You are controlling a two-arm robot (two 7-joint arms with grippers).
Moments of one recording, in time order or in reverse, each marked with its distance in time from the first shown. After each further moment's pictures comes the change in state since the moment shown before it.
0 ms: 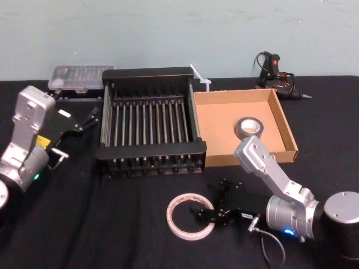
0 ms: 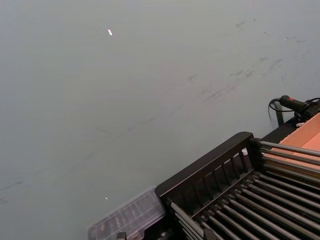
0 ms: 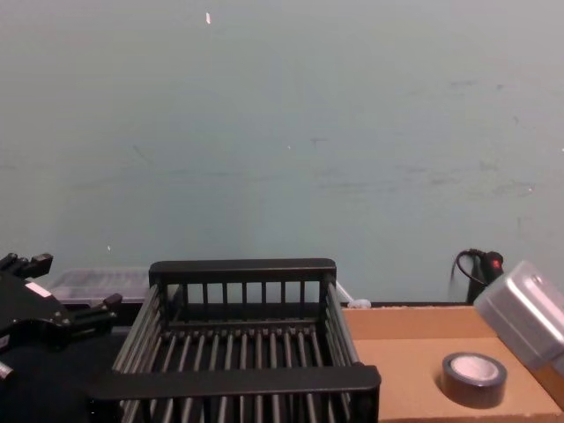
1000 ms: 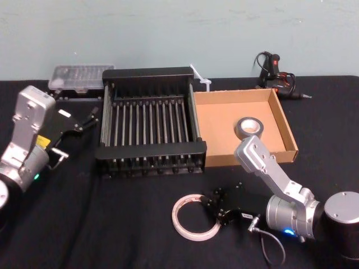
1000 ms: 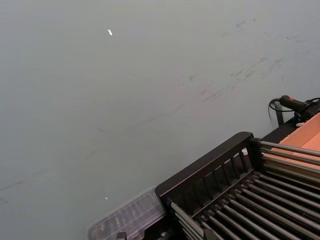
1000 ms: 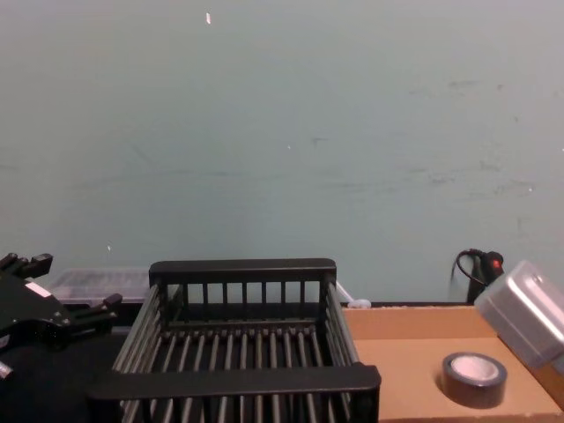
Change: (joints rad) left arm 0.000 0.000 0.000 0.000 0.000 0.000 0.000; right arm -0.001 0.001 0.000 -0.001 0.002 0.000 -0.001
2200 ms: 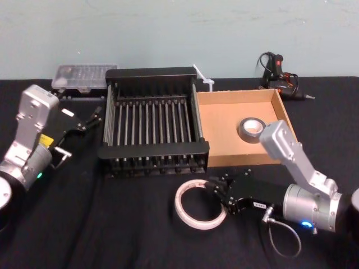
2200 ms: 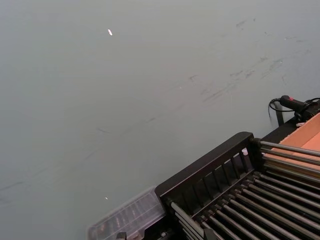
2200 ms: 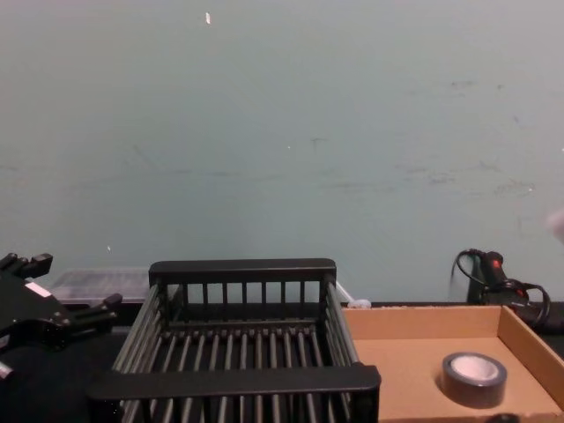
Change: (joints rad) left arm 0.000 0.000 0.000 0.000 0.000 0.000 0.000; right arm -0.026 0.060 0.055 -0.083 0.104 -0.072 0.063
